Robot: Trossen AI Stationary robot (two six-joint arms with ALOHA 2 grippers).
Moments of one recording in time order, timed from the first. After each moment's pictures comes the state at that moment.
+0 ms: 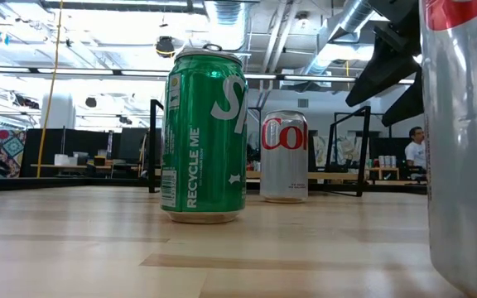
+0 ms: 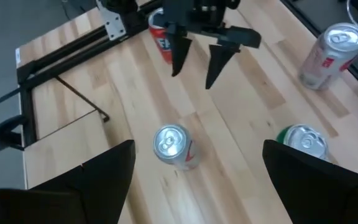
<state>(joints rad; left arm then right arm) 0.02 1.60 1.85 -0.93 0.10 0.42 0.63 1.61 0.99 -0.76 0.97 1.61</state>
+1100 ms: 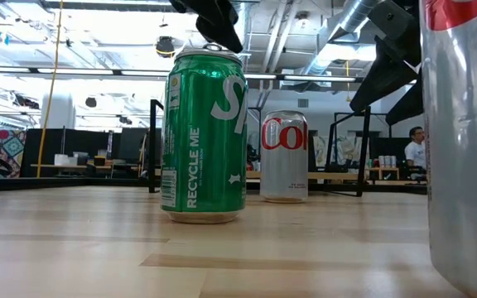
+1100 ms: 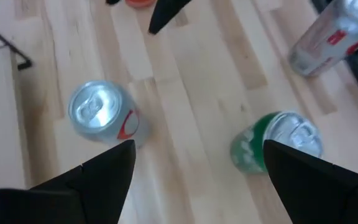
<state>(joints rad) -0.05 1.61 1.46 -0.66 0.11 0.17 0.62 1.61 0.99 -0.87 1.00 1.65</state>
